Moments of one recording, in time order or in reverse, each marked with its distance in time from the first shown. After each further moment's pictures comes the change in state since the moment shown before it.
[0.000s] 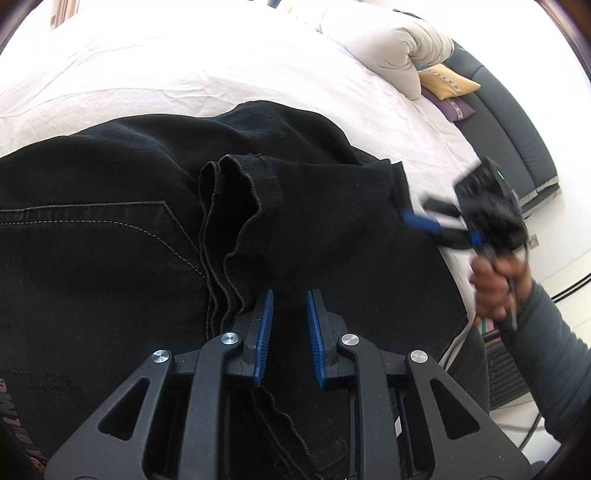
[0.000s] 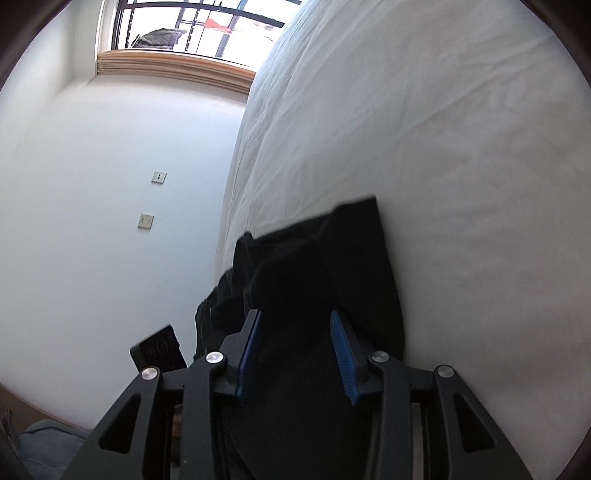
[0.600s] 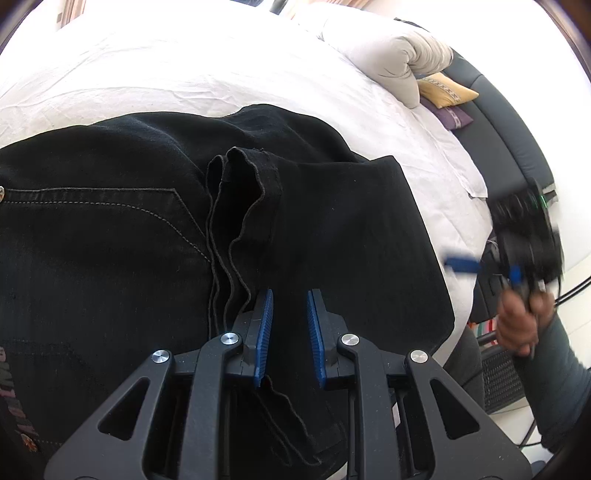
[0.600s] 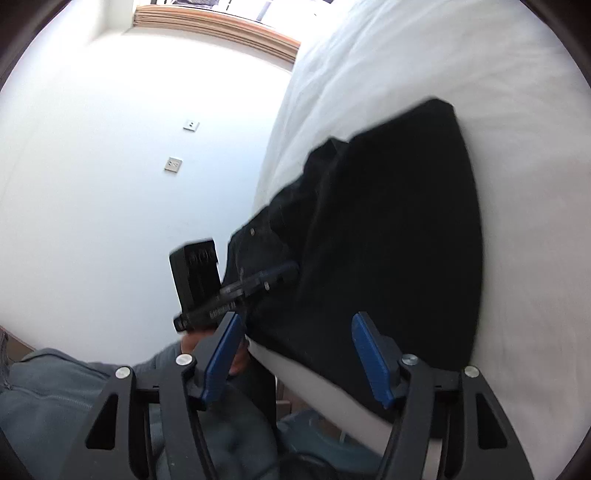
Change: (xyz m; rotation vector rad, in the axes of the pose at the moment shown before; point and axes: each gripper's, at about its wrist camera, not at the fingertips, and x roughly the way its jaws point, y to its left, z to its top) left arm -0.016 0.013 -0.005 -0.016 -0.027 -0.015; right arm -0.013 0.059 -0.064 -0.142 0.093 0.060
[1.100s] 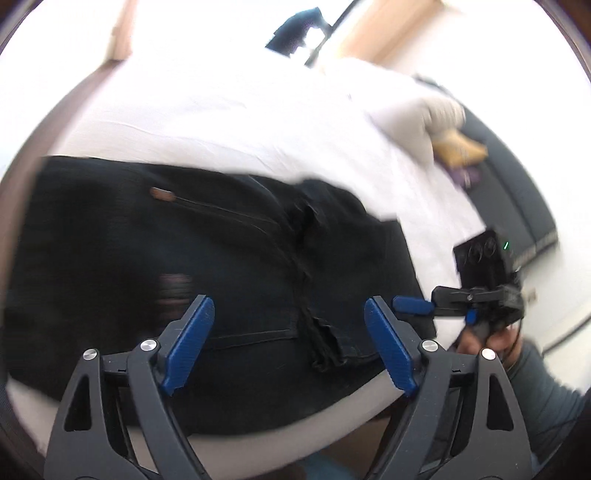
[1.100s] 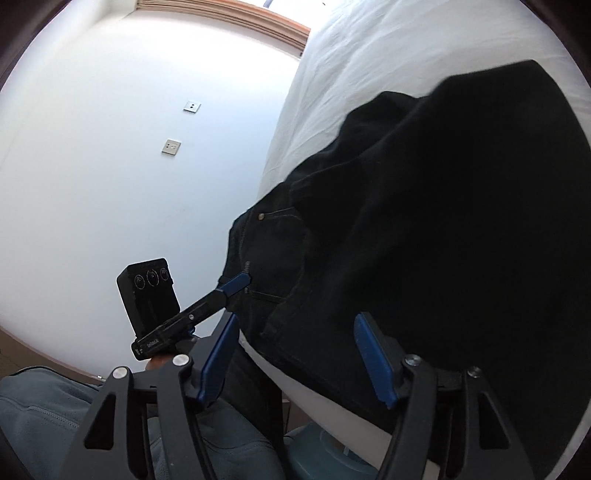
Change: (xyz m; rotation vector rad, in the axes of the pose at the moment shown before) left arm -0.129 0.040 -0.038 -0.135 -0.236 0.062; right arm 0.086 0.028 -0.009 -0.029 0.057 -0.011
